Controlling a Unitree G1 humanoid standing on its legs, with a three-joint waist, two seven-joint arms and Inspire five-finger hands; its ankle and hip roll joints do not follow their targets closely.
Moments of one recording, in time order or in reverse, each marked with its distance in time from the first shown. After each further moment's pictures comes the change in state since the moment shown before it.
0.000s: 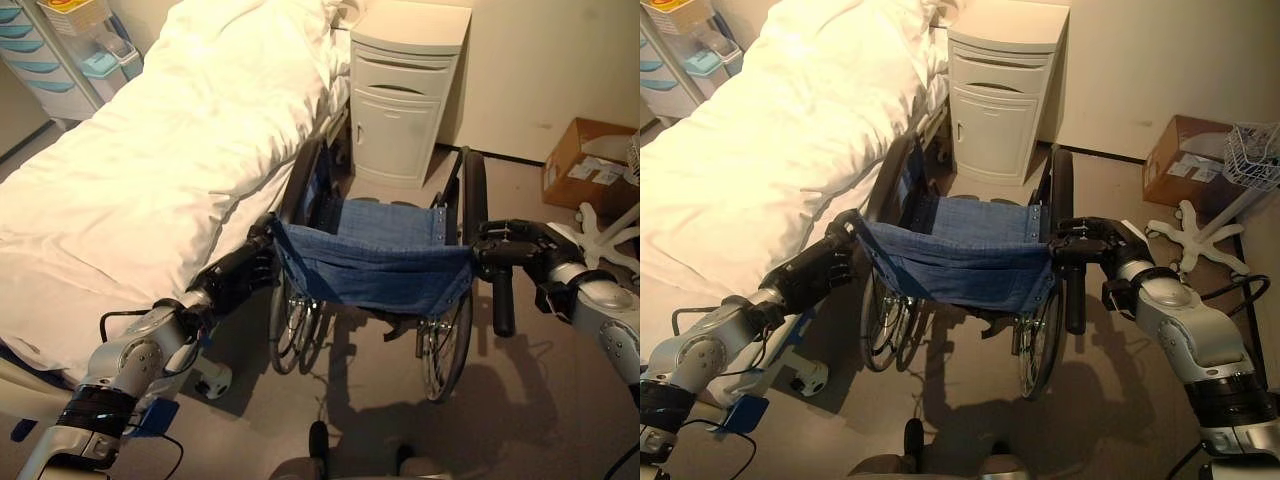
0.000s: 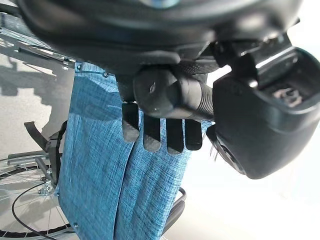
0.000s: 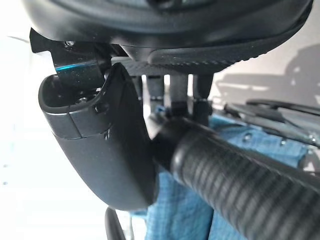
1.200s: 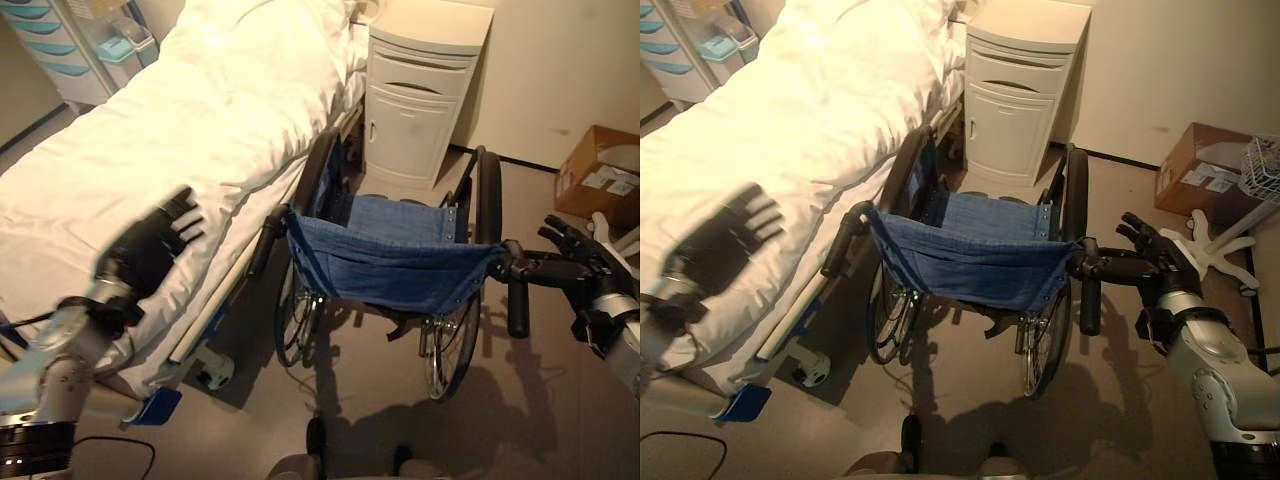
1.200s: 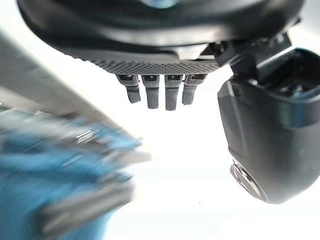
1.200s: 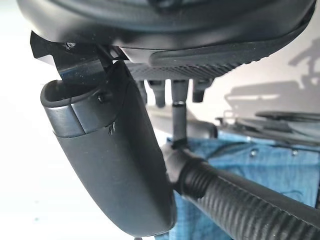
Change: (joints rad) left arm 0.198 0.044 0.552 -0.221 0.093 -0.048 0.035; right arm 0.345 0.106 -0.369 -0.162 0.024 -0.139 -0.051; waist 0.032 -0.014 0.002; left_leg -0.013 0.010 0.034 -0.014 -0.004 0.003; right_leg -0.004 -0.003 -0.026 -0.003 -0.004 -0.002
